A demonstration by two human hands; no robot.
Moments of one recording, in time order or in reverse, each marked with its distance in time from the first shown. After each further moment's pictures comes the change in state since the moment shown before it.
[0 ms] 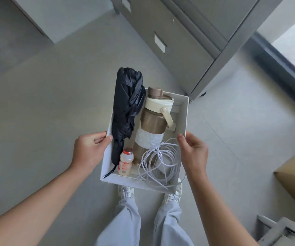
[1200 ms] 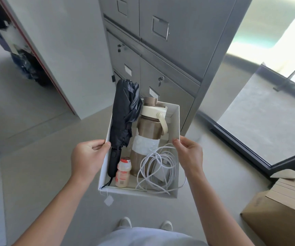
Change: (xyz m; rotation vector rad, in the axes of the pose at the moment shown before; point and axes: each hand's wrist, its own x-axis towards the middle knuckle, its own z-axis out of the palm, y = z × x) left_hand -0.187 0.314 -0.236 -0.060 0.248 0.295; right_hand -0.192 -0.376 -0.103 0.009 0.017 -0.249
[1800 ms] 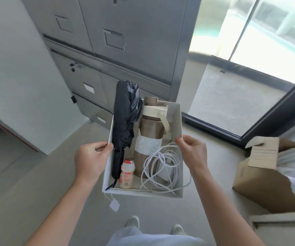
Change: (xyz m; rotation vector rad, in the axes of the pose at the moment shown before) left_hand 0.106 0.036 0.045 -0.019 -0.276 0.164; right_hand 0.024 -0.017 0.002 0.040 0.298 0.071
